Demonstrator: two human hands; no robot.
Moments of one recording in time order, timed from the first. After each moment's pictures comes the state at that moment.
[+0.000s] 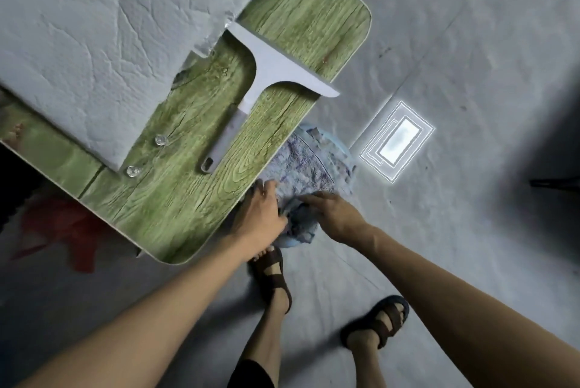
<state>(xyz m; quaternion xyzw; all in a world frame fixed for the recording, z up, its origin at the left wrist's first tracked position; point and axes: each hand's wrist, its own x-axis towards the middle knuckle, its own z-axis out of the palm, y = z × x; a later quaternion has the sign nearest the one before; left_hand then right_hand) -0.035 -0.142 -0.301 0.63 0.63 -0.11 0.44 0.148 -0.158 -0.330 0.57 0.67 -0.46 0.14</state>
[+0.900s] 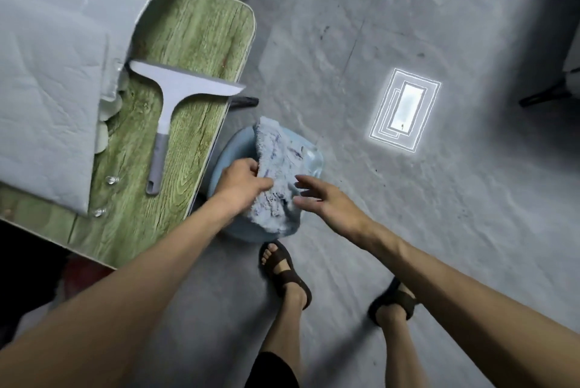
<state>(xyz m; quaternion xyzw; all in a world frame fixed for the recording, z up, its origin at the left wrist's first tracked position) 0.066 -0.117 -0.254 0.59 0.66 -0.09 0.45 0.232 -0.228 -0.275 0.63 0.31 -0.67 -0.24</state>
